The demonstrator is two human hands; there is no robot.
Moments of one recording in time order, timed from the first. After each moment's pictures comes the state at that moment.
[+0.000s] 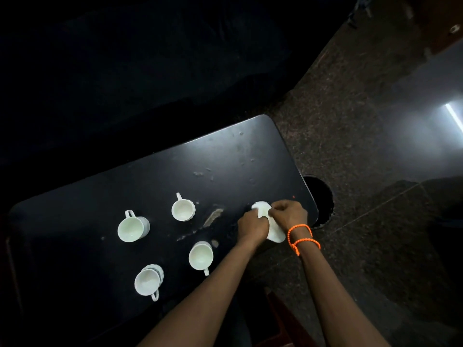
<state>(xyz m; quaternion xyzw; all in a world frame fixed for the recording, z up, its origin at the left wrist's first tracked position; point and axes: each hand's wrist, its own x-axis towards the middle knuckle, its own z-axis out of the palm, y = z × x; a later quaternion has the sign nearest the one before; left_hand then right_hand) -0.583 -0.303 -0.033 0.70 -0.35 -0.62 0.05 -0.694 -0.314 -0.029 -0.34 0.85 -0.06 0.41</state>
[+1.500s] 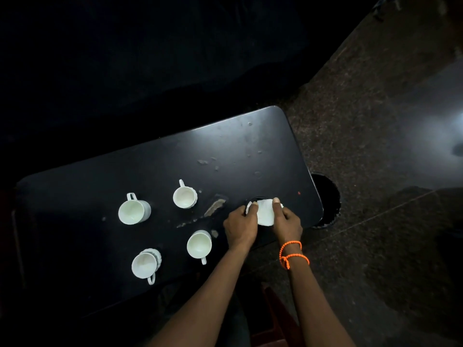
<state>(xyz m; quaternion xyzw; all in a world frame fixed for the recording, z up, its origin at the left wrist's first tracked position) -0.570 -0.278 -0.048 0.78 -0.25 -0.55 0.16 -0.678 -0.273 -0.063 -0.20 0.85 -0.24 0.42</state>
